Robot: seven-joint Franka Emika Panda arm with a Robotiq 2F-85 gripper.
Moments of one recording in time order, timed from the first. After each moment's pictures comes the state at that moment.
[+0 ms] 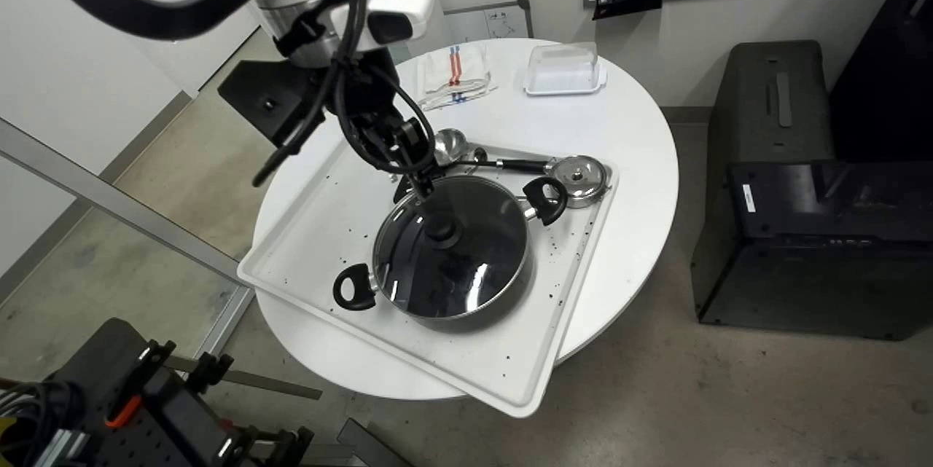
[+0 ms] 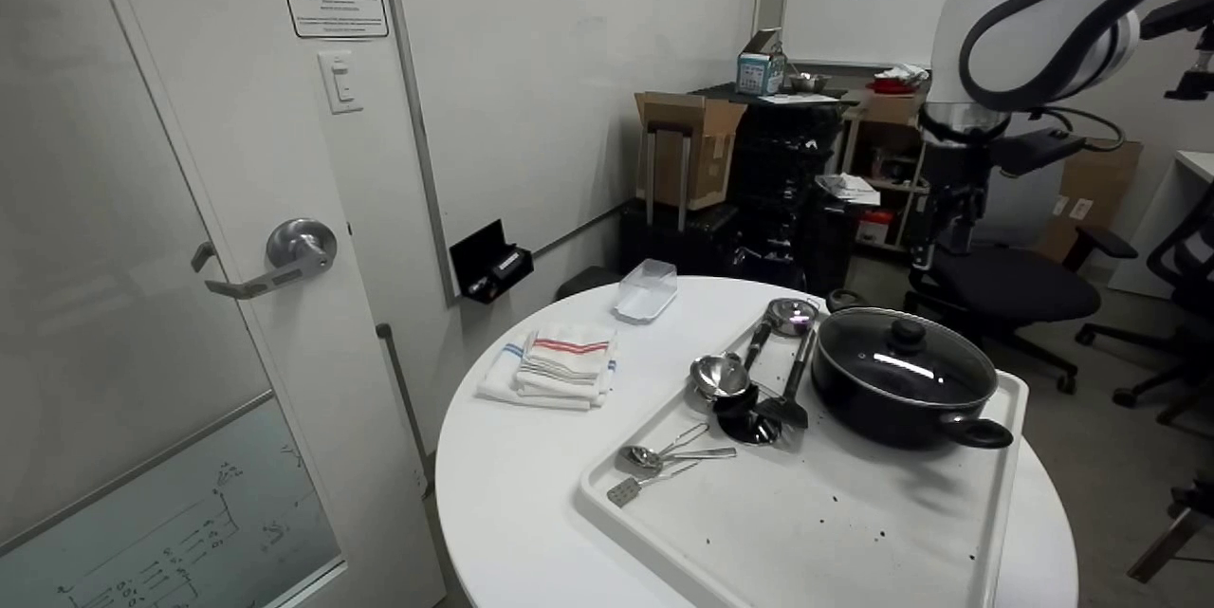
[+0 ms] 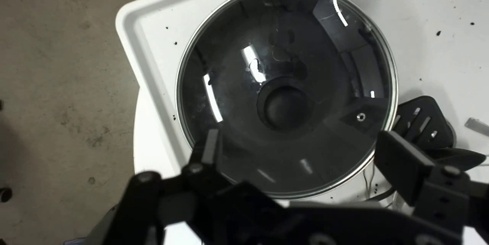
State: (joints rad) arm -0.10 0.37 -0.17 -2.10 -0.01 2.37 -0.01
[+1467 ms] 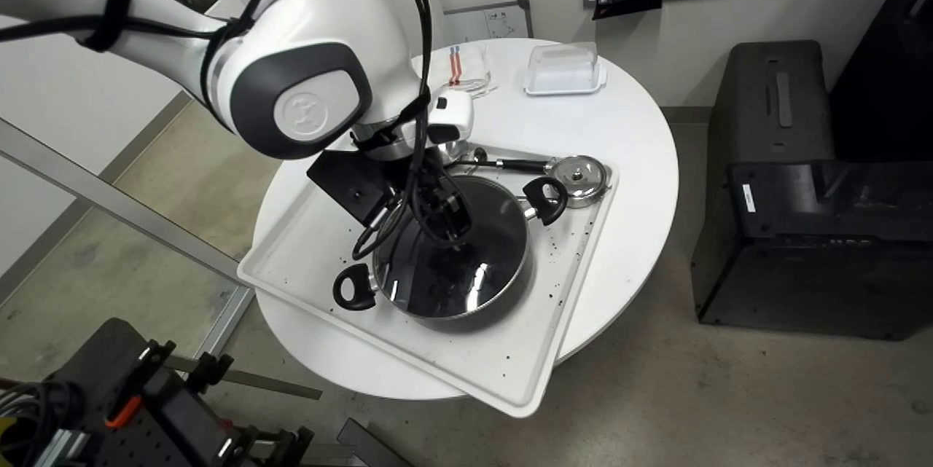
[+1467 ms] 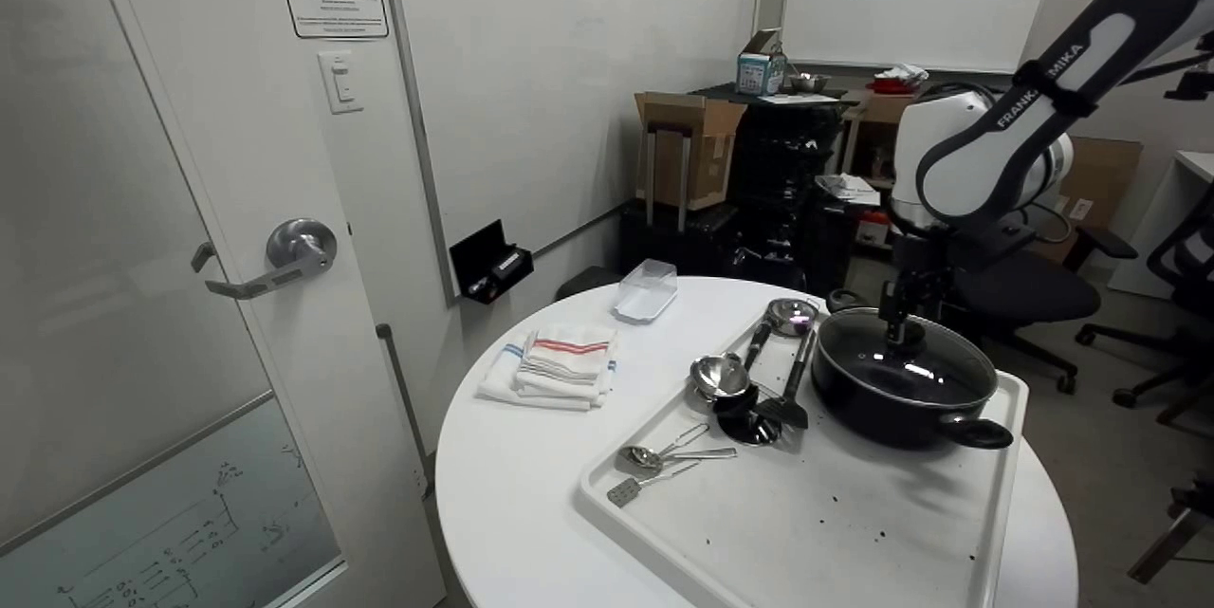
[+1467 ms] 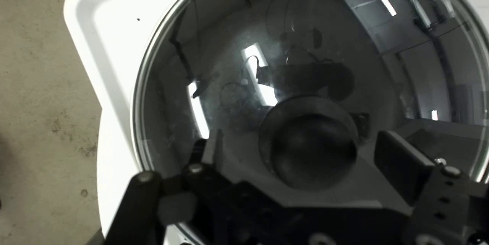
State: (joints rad) arm -0.11 0.66 -0.15 -2.03 -0.01 2.56 0.02
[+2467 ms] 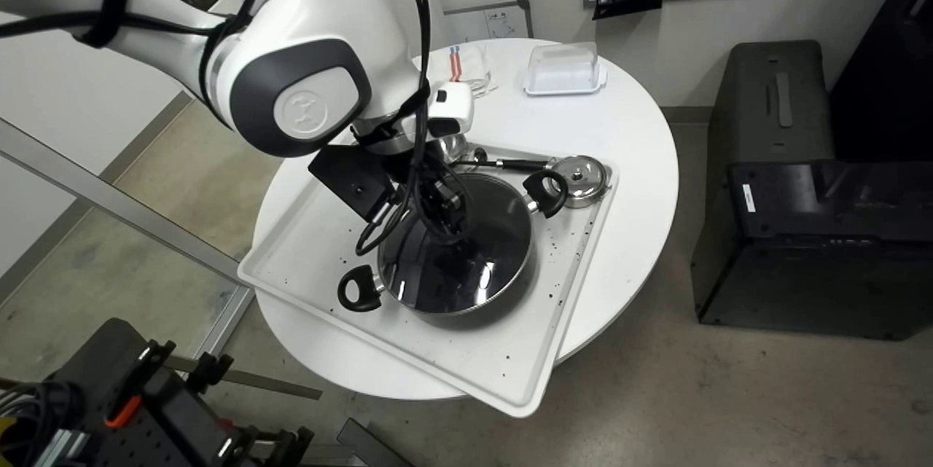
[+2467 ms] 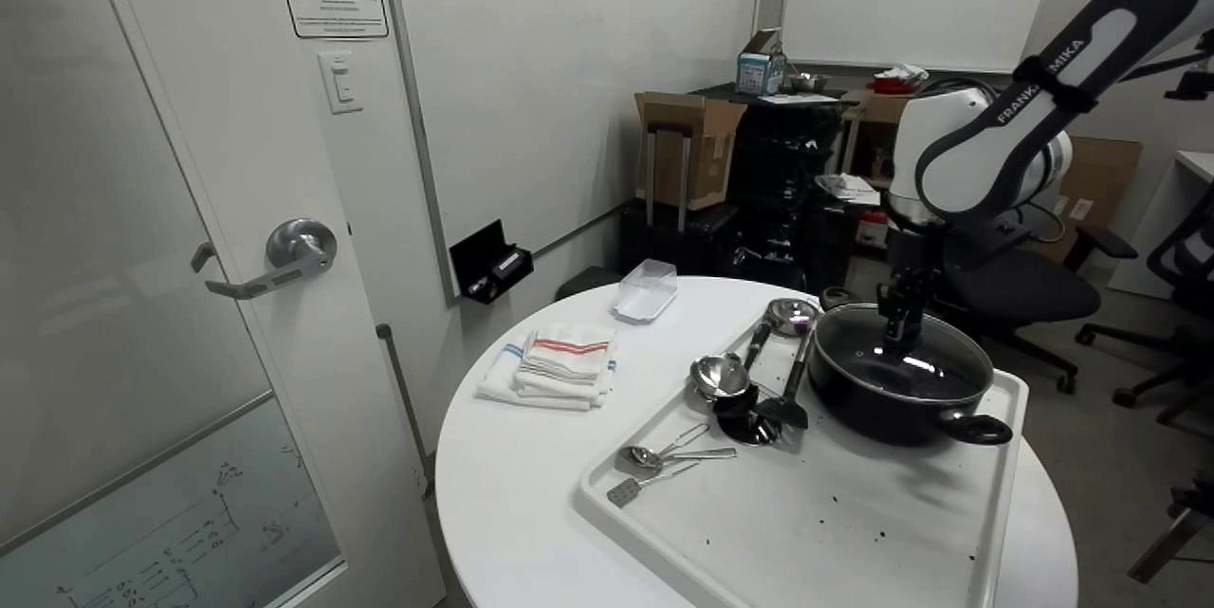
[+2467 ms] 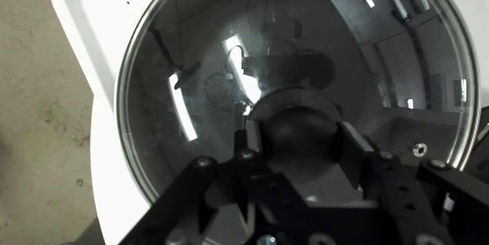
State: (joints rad) arm -0.14 0.65 -0.12 -2.03 -0.01 2.59 0.02
